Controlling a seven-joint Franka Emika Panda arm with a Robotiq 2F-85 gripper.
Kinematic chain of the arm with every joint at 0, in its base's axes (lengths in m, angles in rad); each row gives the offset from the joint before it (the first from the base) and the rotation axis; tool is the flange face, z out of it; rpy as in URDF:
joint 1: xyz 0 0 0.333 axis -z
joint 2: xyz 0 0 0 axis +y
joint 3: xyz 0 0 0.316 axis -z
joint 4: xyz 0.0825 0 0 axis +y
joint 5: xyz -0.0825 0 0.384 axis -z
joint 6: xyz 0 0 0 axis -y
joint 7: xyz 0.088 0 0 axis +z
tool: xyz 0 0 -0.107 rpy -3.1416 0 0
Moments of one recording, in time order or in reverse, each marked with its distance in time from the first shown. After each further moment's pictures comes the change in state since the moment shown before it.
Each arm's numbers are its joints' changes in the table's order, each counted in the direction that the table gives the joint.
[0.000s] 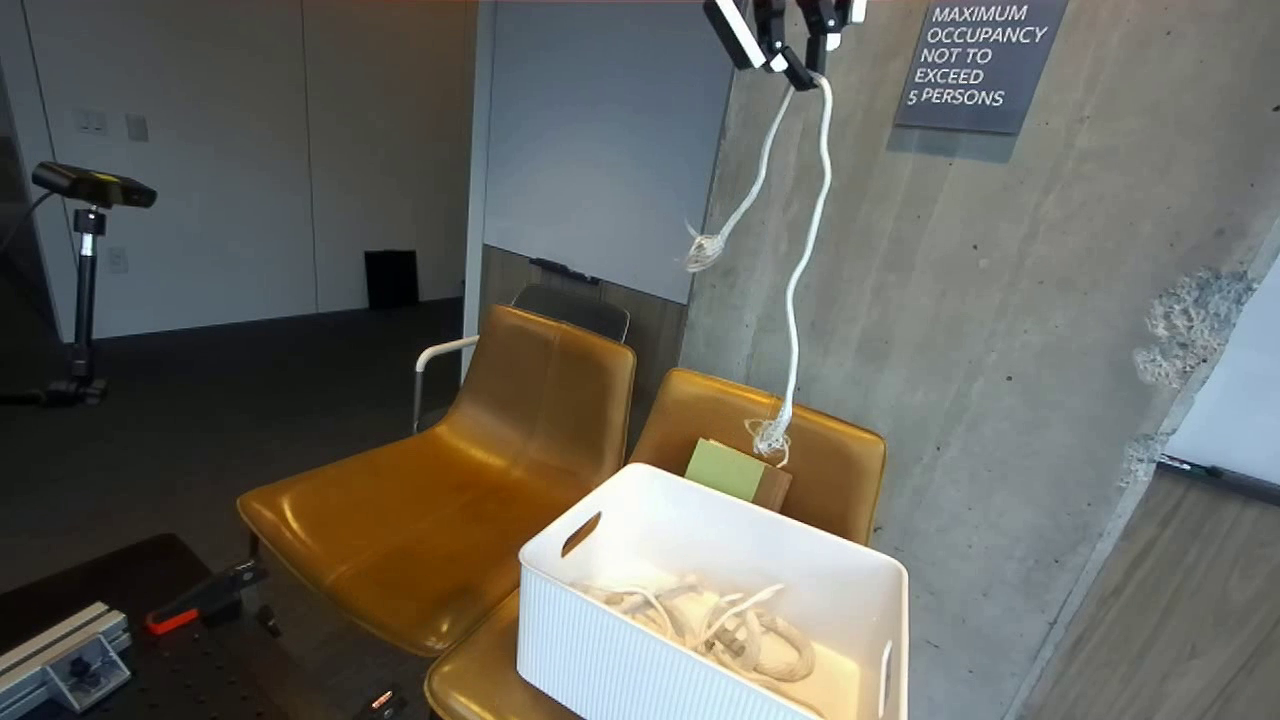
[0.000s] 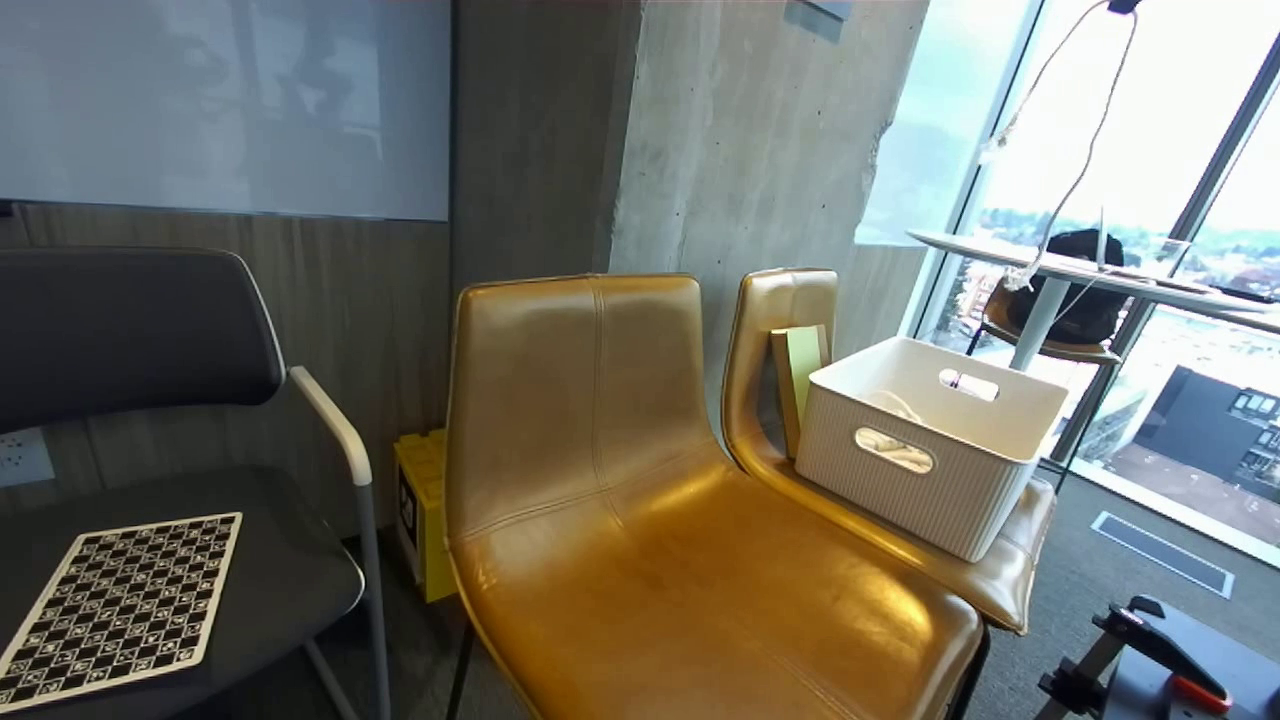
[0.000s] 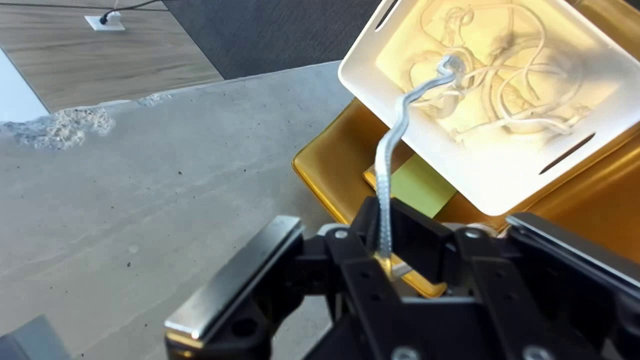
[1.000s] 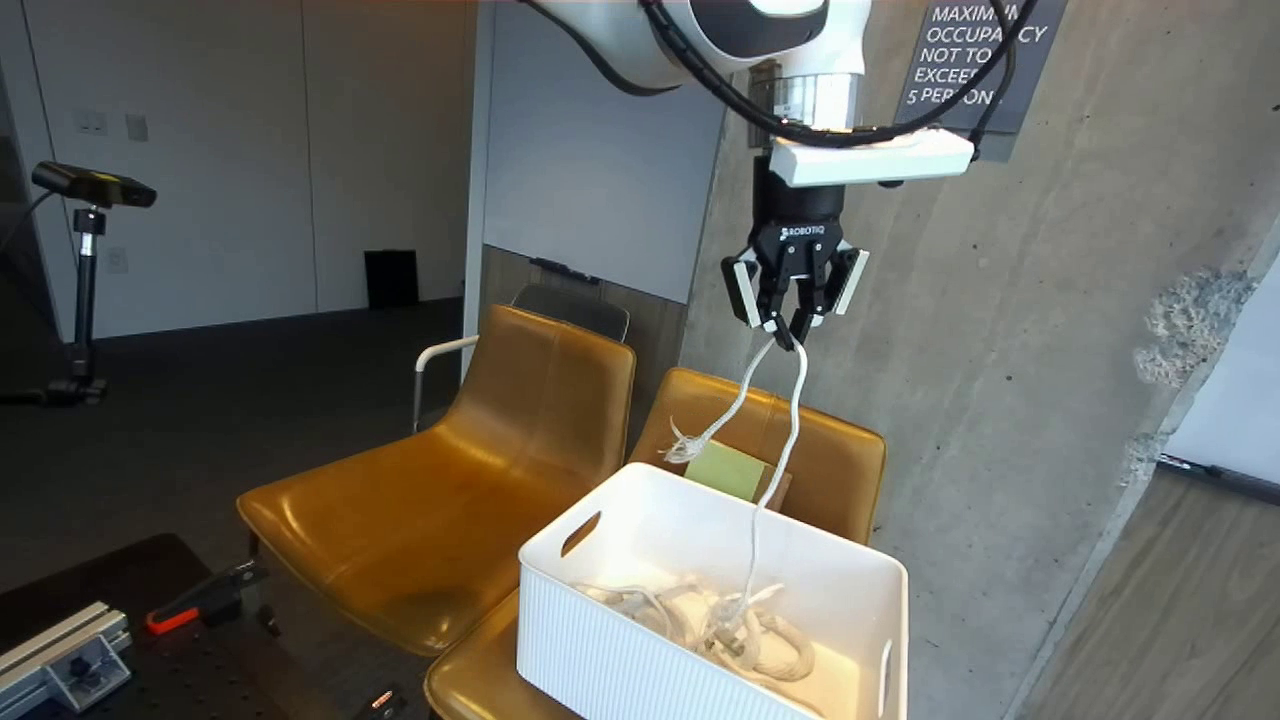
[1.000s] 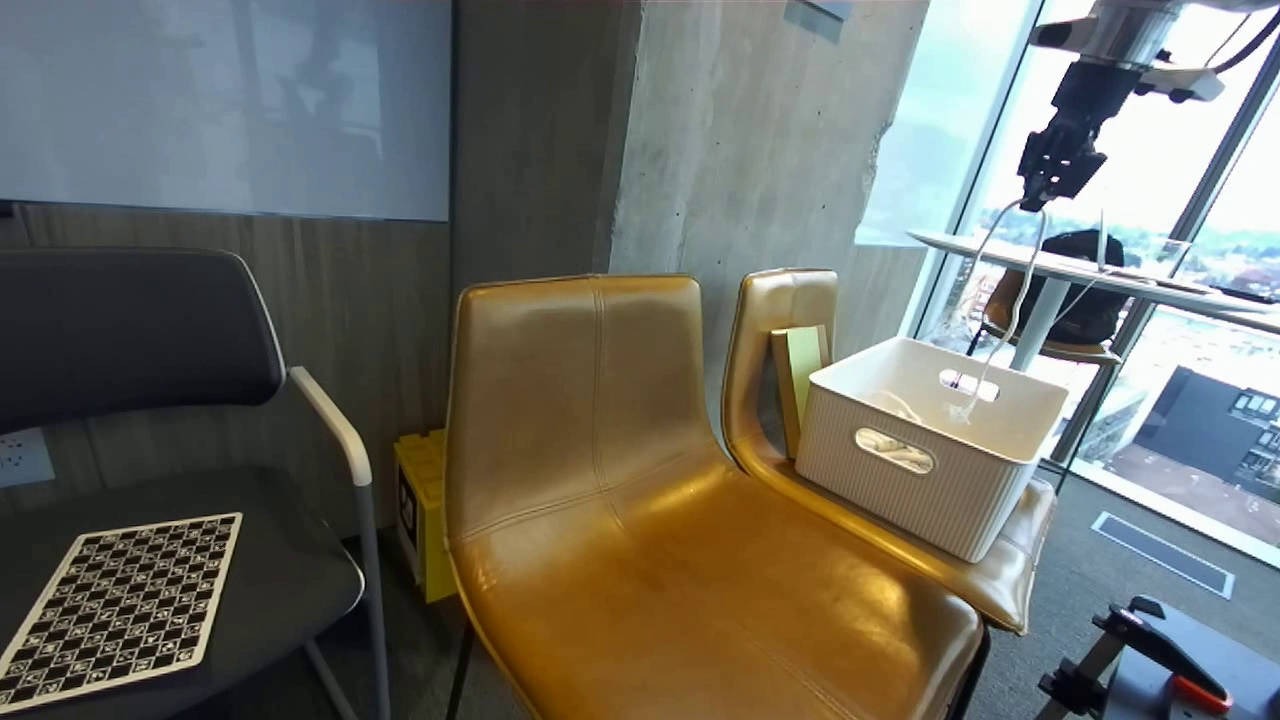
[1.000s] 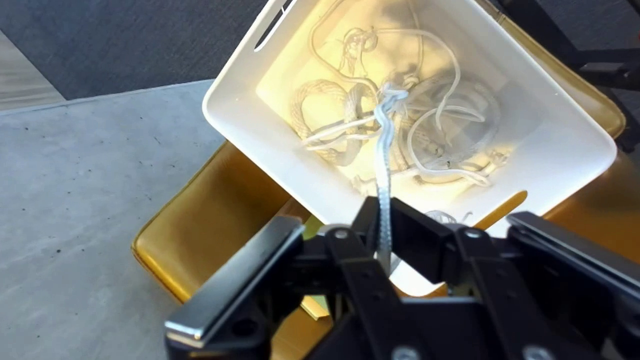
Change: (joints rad) arm 0.073 0.255 0.009 0.082 -0.151 0.038 0.149
